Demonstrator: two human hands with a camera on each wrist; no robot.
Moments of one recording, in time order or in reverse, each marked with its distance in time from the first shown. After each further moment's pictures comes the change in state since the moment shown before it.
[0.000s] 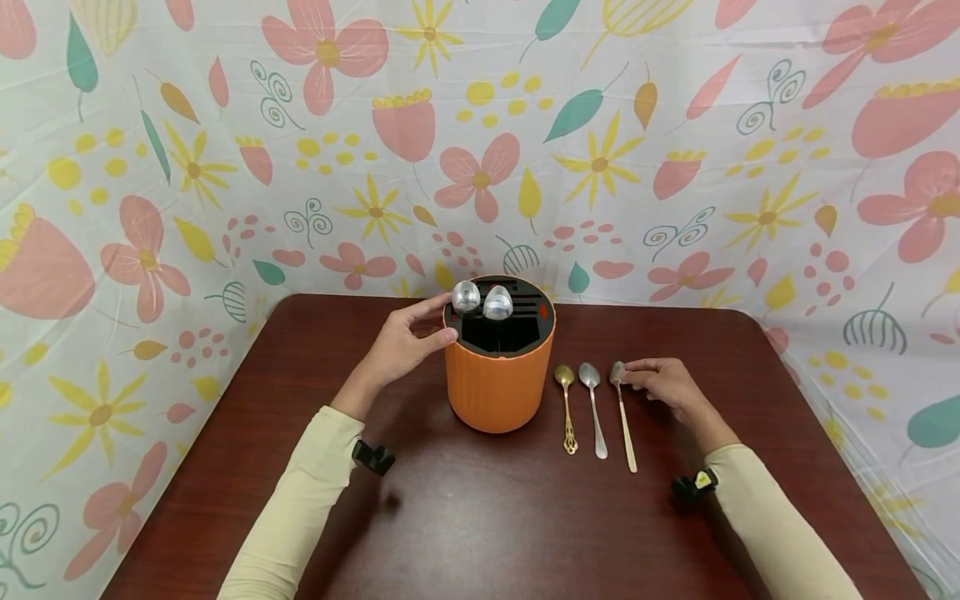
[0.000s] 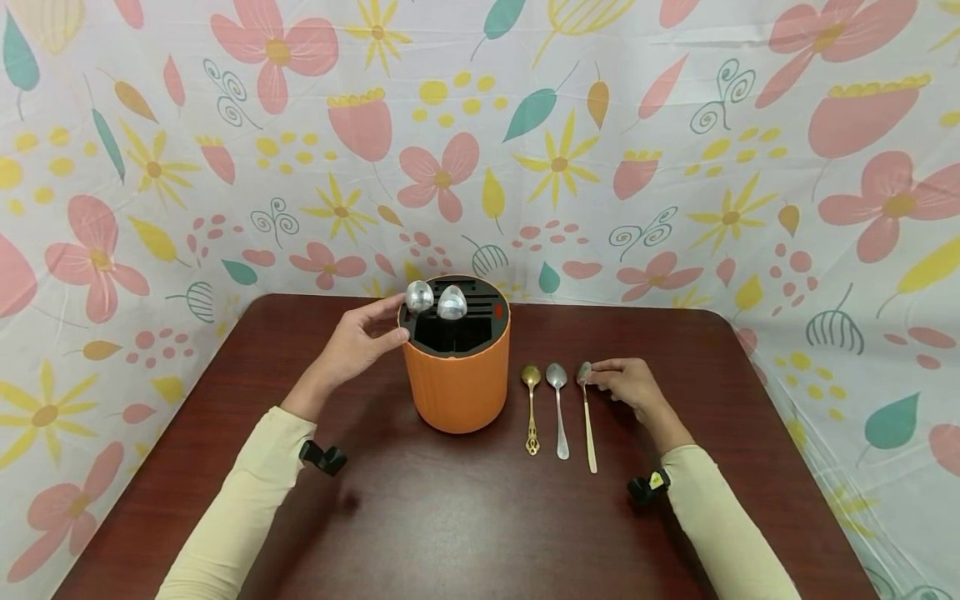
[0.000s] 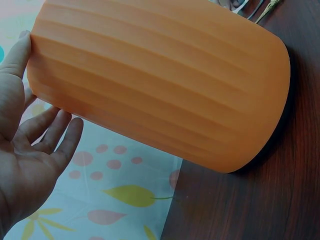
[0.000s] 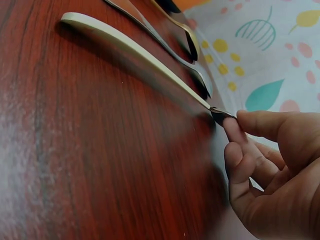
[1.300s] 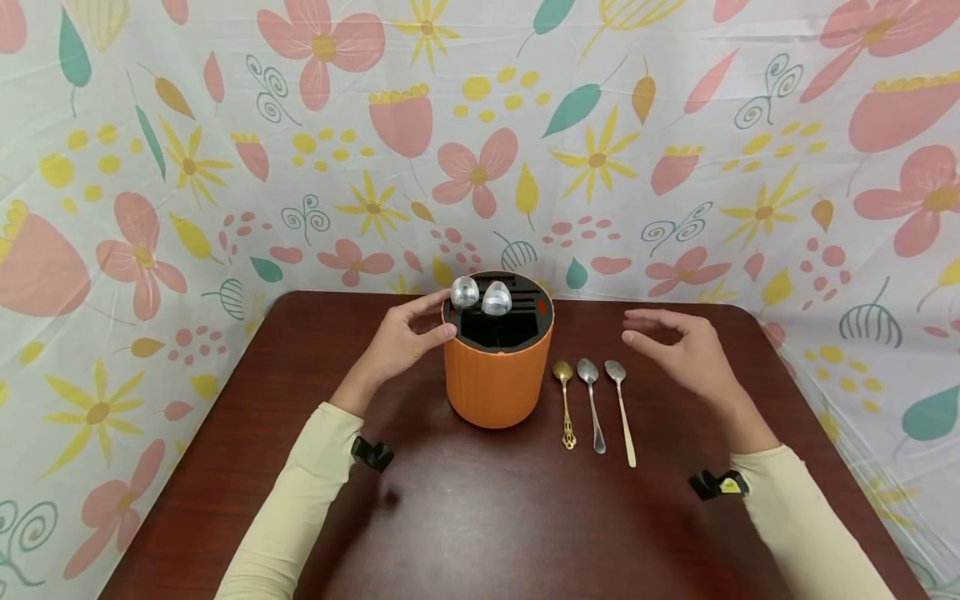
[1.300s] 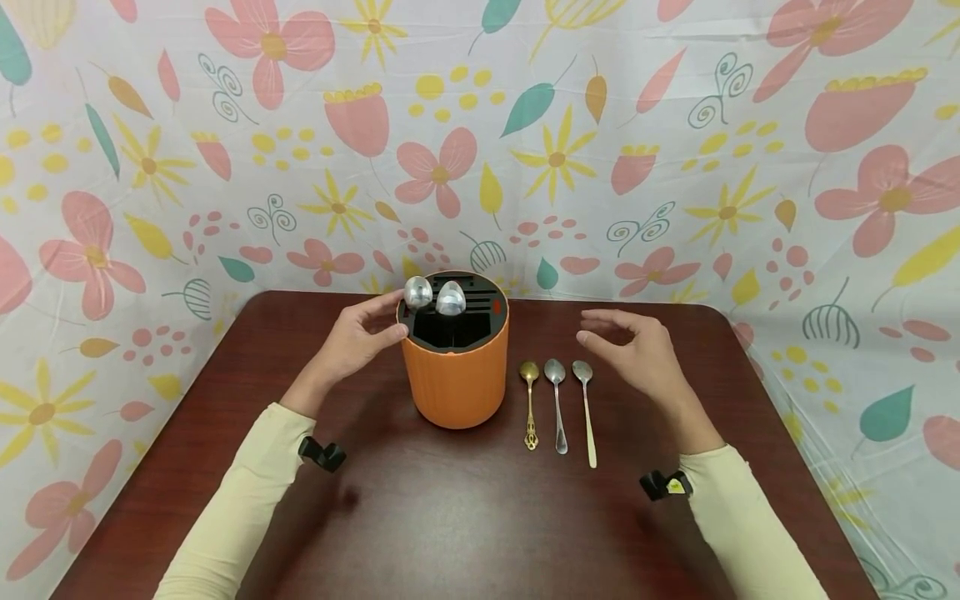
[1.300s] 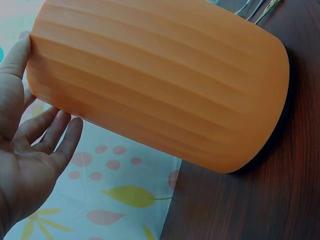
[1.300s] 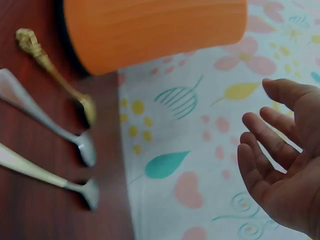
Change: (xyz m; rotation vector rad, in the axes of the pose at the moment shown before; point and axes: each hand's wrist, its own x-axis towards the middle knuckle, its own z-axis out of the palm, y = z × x) left_hand 0.000 0.003 0.001 -0.016 0.000 -0.015; right_hand -0.067 -0.103 -0.021 -0.126 0.268 -0.498
